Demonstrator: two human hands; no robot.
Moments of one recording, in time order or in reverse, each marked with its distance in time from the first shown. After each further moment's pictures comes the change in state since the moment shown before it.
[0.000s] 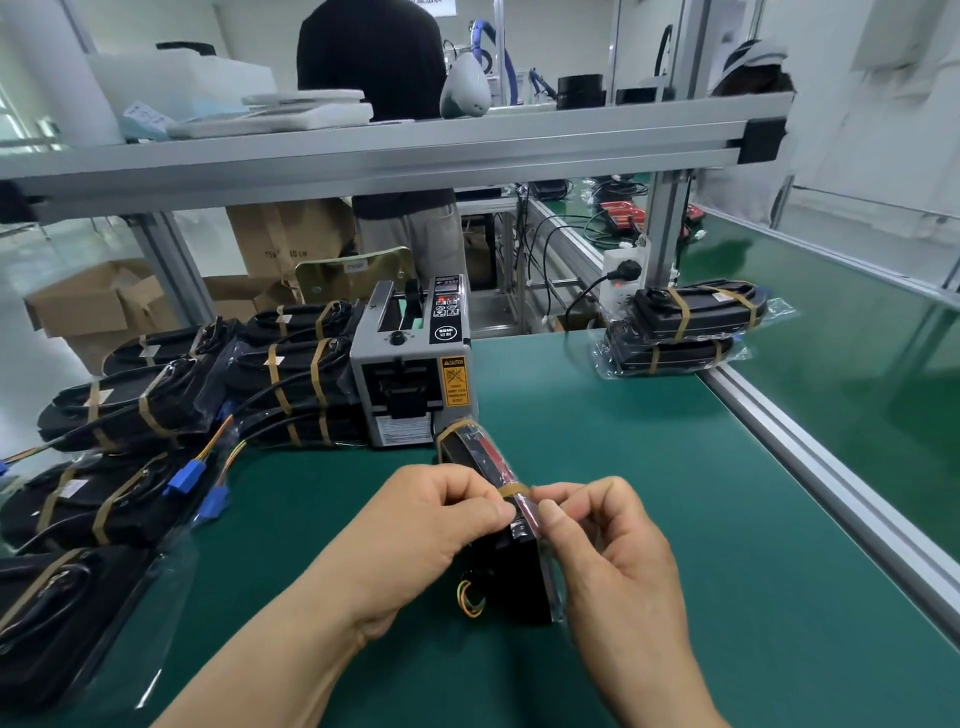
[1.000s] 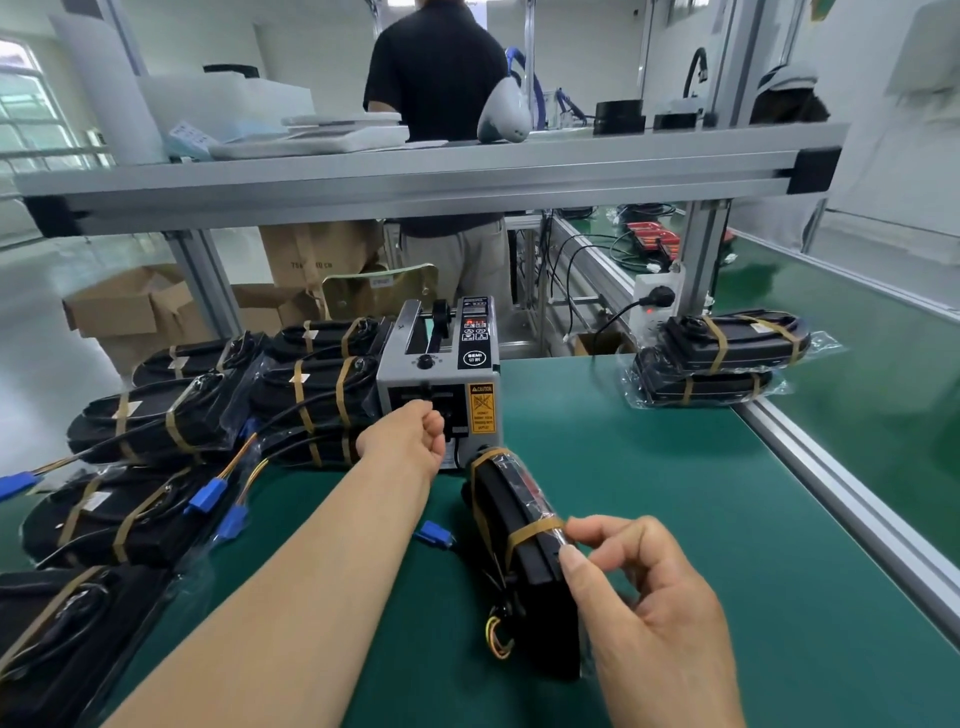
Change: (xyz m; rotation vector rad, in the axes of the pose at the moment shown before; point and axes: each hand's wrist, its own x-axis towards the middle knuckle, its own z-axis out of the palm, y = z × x) left_hand 0.156 -0.030 -0.057 -0.902 0.695 -0.420; right_hand 0.005 -0.002 0.004 -0.114 0.031 -0.058
